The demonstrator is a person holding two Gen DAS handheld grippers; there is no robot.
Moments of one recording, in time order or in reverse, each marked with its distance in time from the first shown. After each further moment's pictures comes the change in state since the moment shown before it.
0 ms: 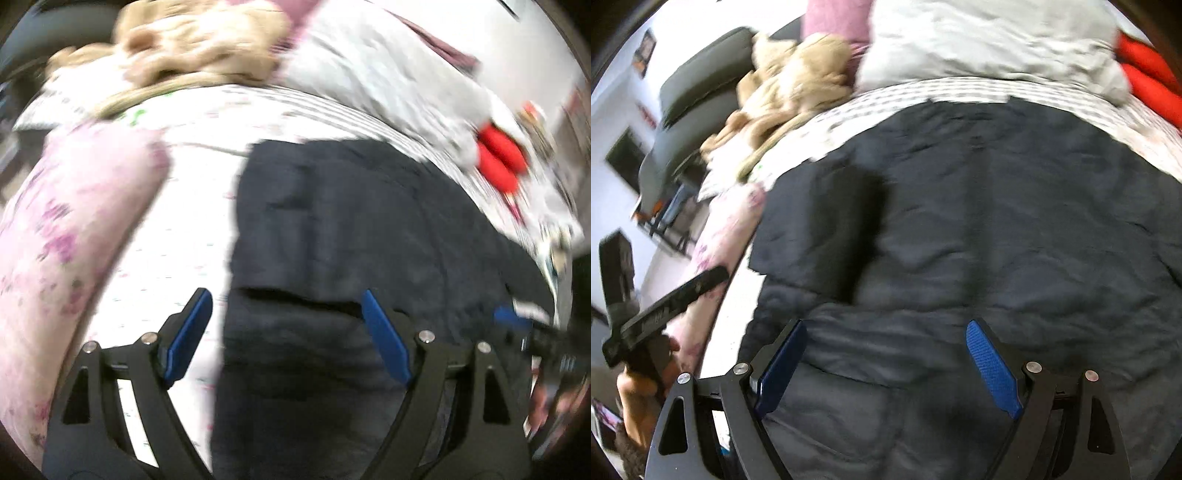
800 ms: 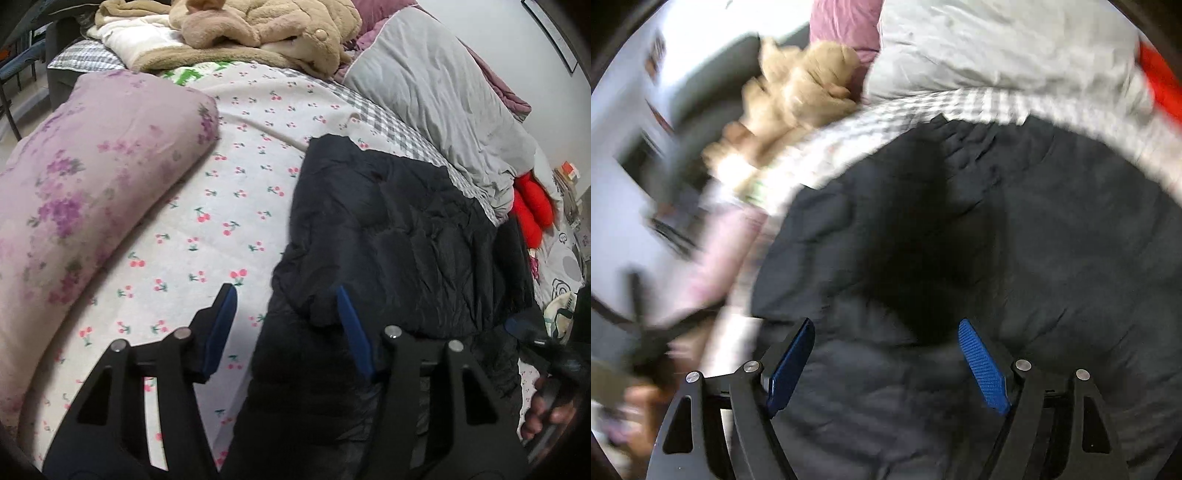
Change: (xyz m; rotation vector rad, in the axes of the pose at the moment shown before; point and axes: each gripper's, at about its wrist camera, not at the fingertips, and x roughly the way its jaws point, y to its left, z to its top) left arm 0.043 0.029 0.007 -0.170 0.014 0.026; right arm 0.024 -0.058 0.045 0.051 -0.047 0.155
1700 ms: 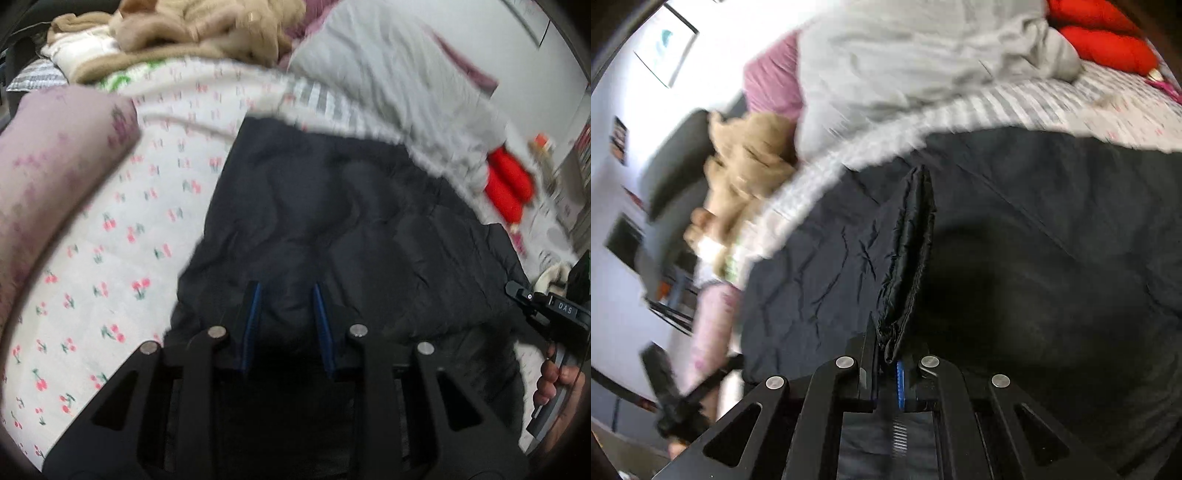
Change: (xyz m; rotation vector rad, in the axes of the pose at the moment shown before) left arm 0.044 -0.053 -0.011 0.105 0.011 -0.072; right arm -0.013 -0.087 0.001 0.197 -0.116 -0.122
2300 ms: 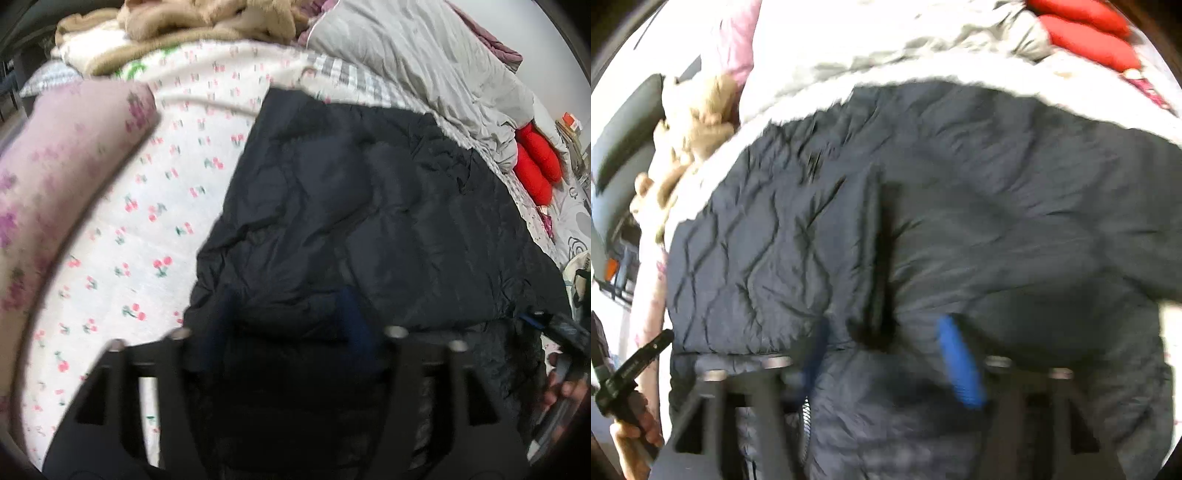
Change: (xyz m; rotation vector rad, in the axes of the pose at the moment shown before) left arm -0.006 -0.010 0.000 0.025 0.047 0.133; right arm -0.016 -0.037 -0.016 -0.019 0.063 -0.215
